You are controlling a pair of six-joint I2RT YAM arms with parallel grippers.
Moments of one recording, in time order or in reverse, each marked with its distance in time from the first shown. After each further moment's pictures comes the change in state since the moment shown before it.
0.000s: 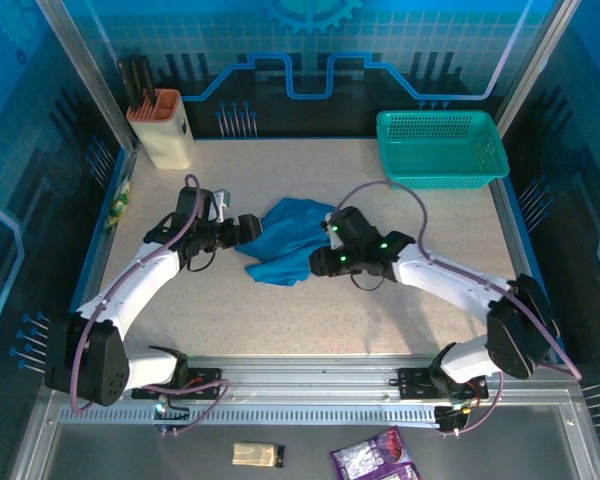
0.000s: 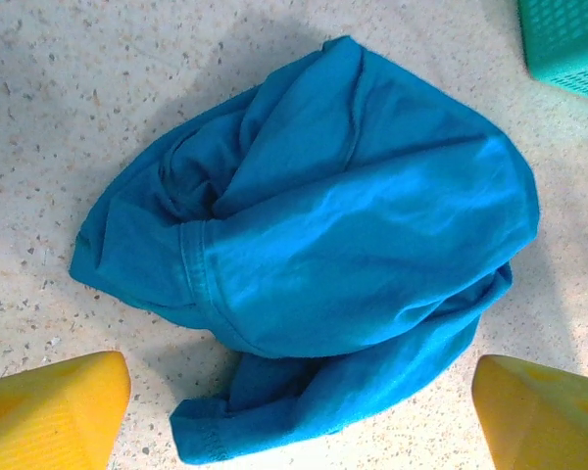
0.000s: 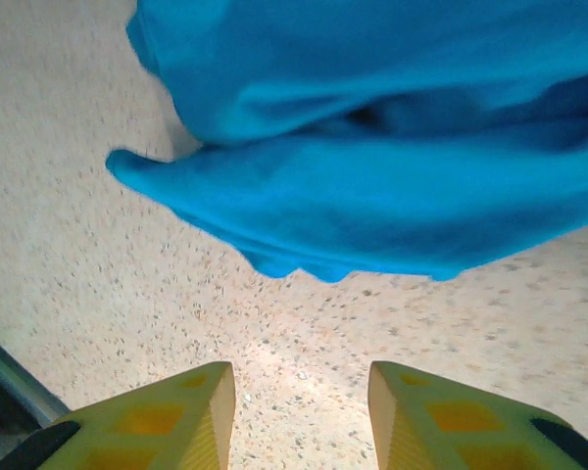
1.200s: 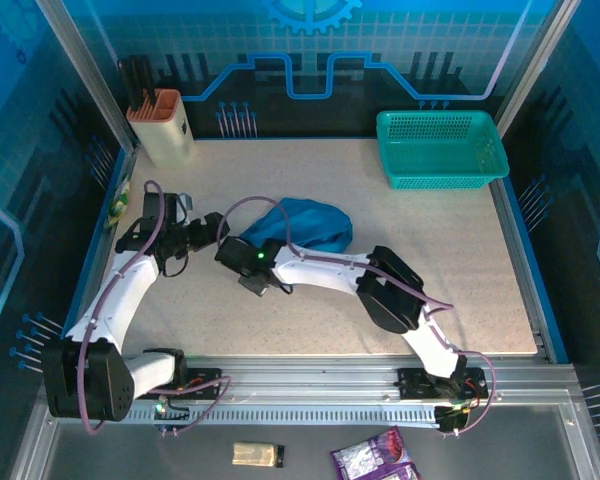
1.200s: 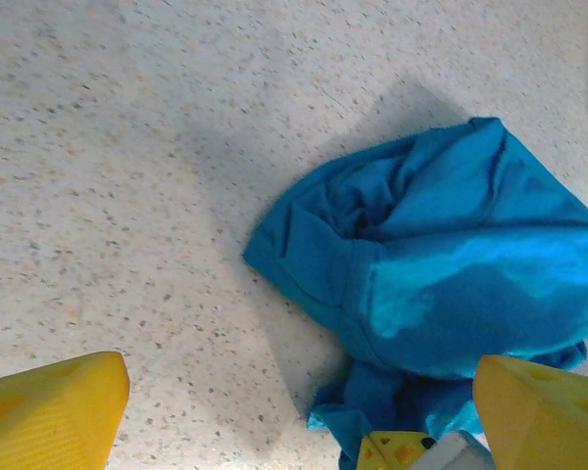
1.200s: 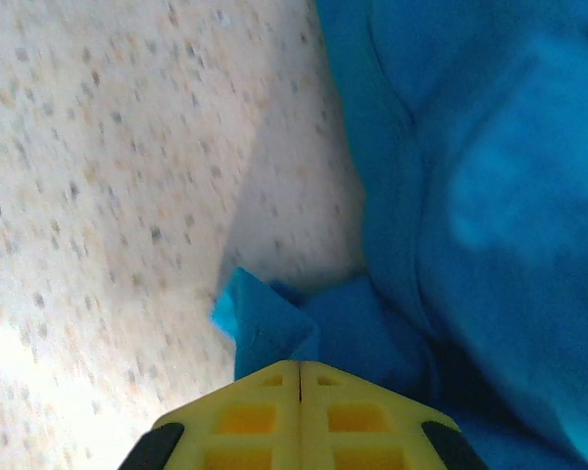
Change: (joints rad) left arm 0.214 -0.105 -0.018 -0.135 -0.016 -0.007; right arm 0.352 0.691 0.727 -0.321 0.539 -0.412
